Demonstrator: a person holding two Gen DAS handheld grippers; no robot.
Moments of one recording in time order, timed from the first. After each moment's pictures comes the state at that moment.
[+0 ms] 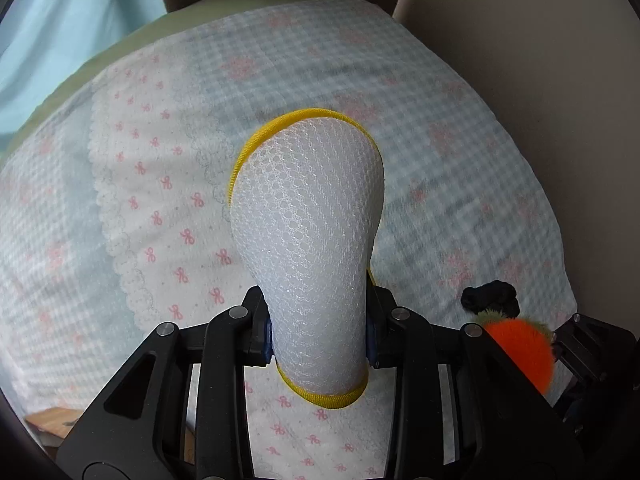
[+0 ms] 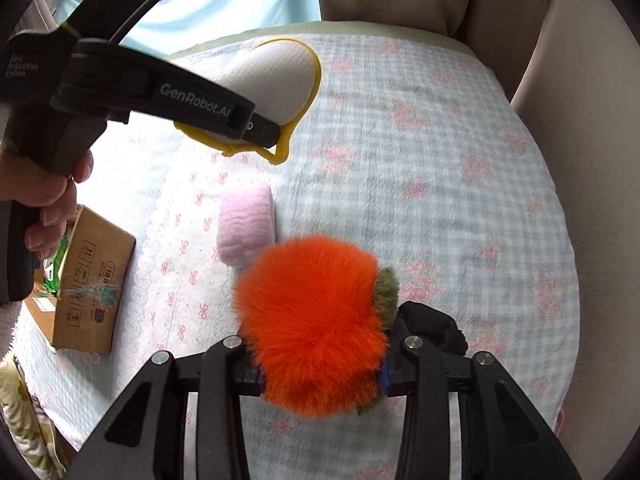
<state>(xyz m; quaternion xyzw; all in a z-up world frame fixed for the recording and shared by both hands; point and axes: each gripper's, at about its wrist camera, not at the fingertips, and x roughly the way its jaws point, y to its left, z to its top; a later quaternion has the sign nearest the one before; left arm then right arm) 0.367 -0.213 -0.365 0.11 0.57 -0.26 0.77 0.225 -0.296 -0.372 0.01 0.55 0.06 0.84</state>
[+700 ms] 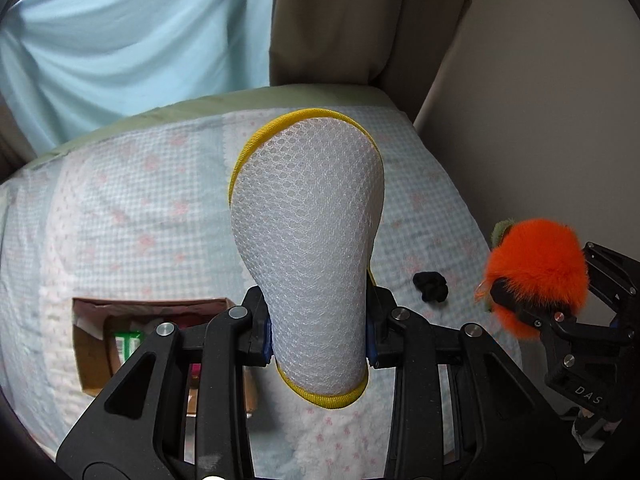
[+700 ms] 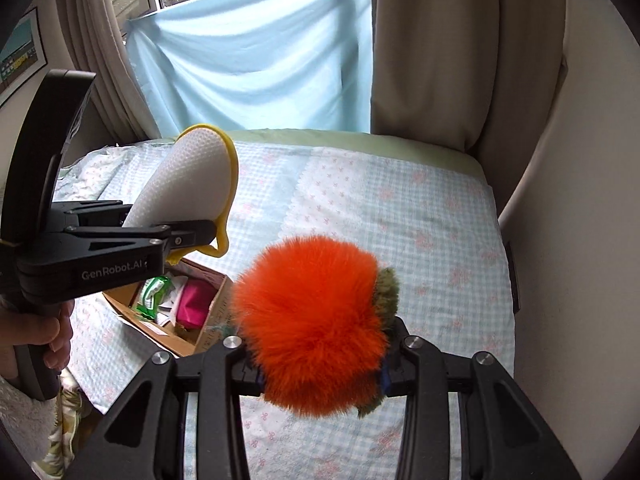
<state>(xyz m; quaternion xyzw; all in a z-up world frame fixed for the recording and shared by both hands) 0.227 -0.078 -0.165 0.02 0.48 -0.17 0.86 0.164 -0.225 -0.154 -0.02 0.45 0.12 0.89</state>
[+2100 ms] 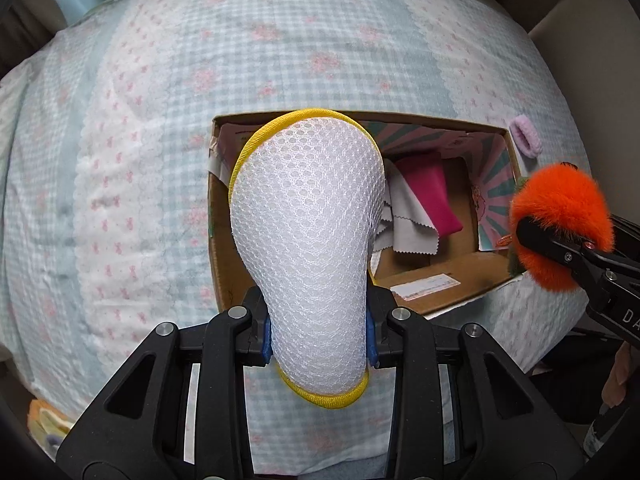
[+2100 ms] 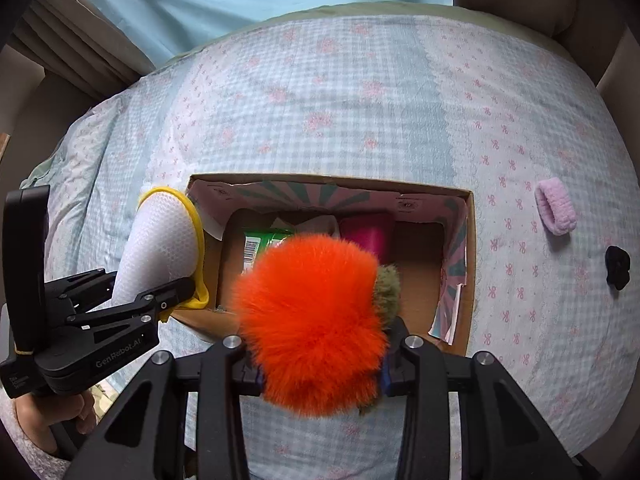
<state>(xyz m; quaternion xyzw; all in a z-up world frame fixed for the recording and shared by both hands) 0.253 0.256 -0.358 0.02 0.65 -0.13 0.75 0.223 0.076 -0.313 0.08 0.62 0.09 0.77</state>
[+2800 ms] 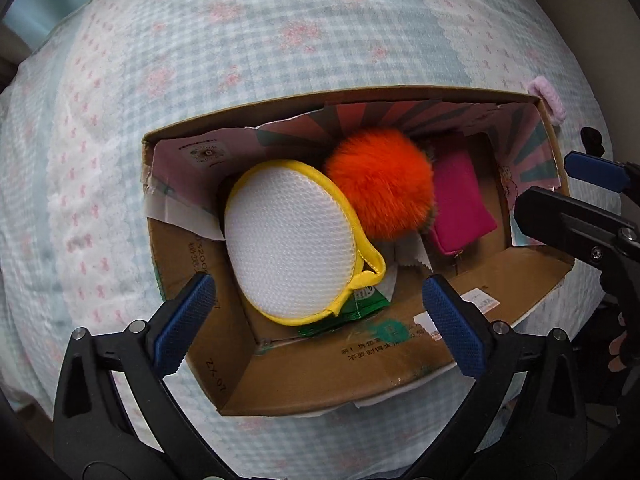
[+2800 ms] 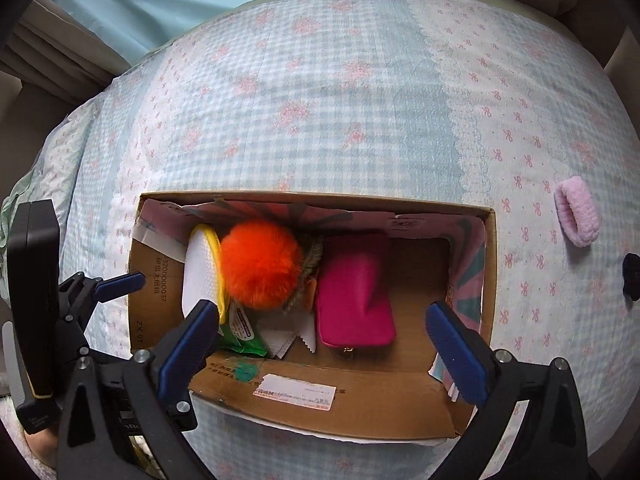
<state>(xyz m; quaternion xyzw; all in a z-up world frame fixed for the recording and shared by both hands) 0.283 0.222 -0.411 0.08 0.67 -0.16 0.72 0.266 0.066 -0.357 0.09 0.64 0.07 0.76</state>
